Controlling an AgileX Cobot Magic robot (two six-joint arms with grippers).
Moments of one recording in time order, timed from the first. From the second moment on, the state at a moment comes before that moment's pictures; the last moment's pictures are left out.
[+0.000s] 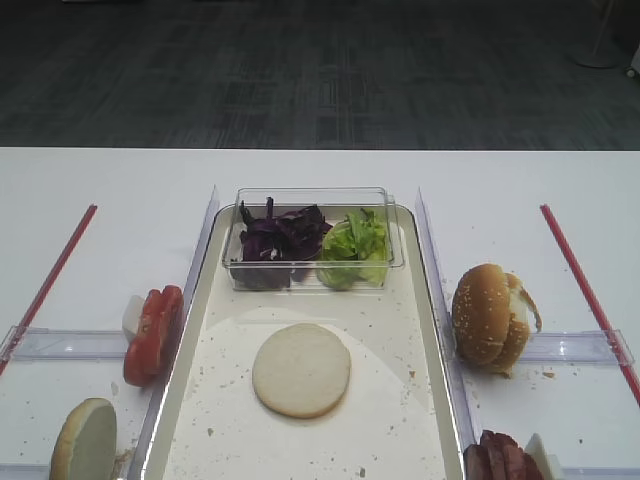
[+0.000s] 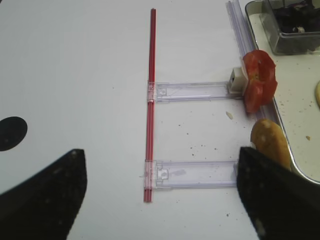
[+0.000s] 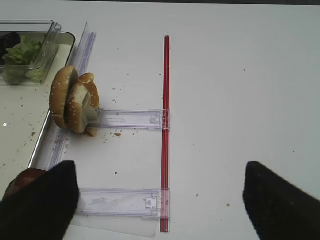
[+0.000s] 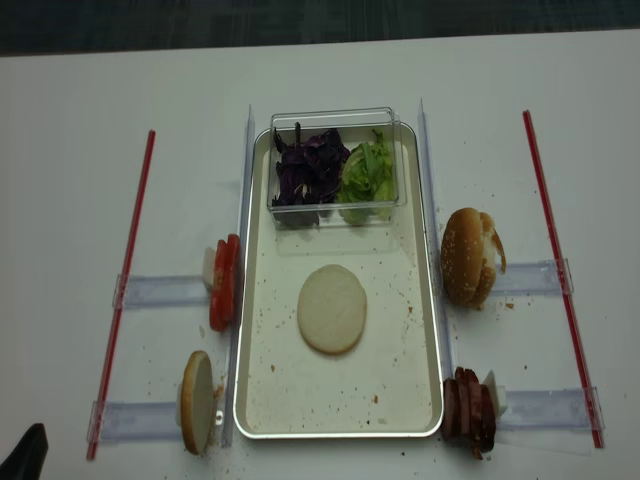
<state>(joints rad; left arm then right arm) 0.03 -0.02 -0.49 0.04 1.19 -0.04 0.02 -0.02 -0.48 0.04 1.13 -0.02</state>
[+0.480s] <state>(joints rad) 0.03 -0.02 -0.49 0.04 1.19 -0.04 0.02 -0.02 -0.48 0.04 1.13 -0.02</state>
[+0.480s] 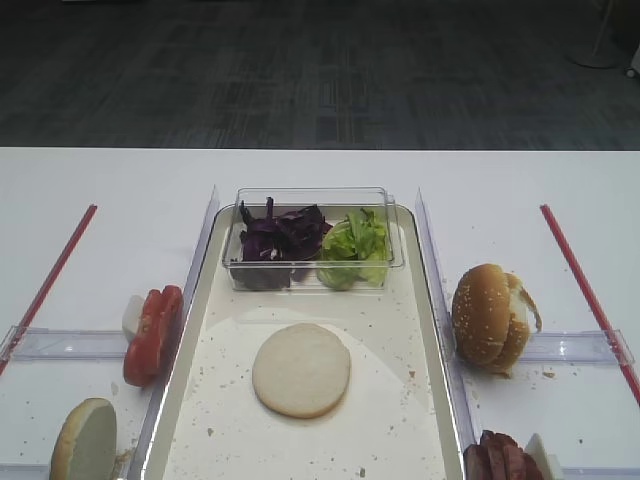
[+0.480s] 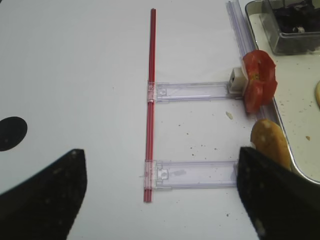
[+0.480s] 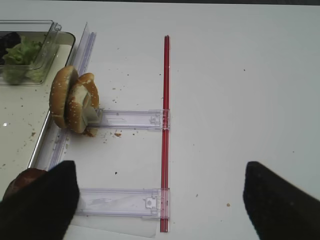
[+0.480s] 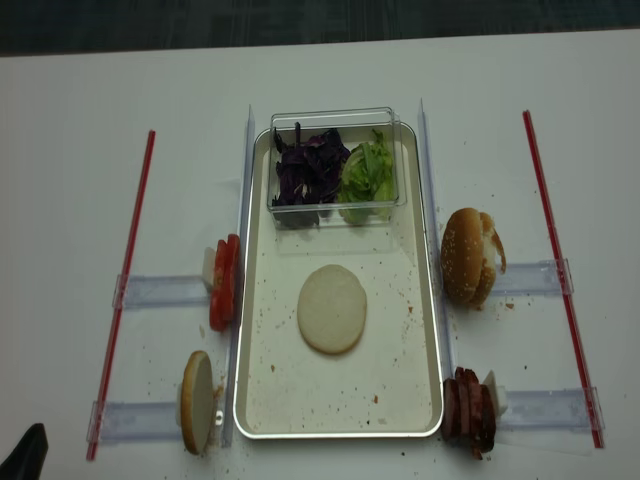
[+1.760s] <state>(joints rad) 0.03 -0.02 -0.49 0.04 1.19 -0.04 0.02 0.93 -0.49 0.05 1.10 -0.02</state>
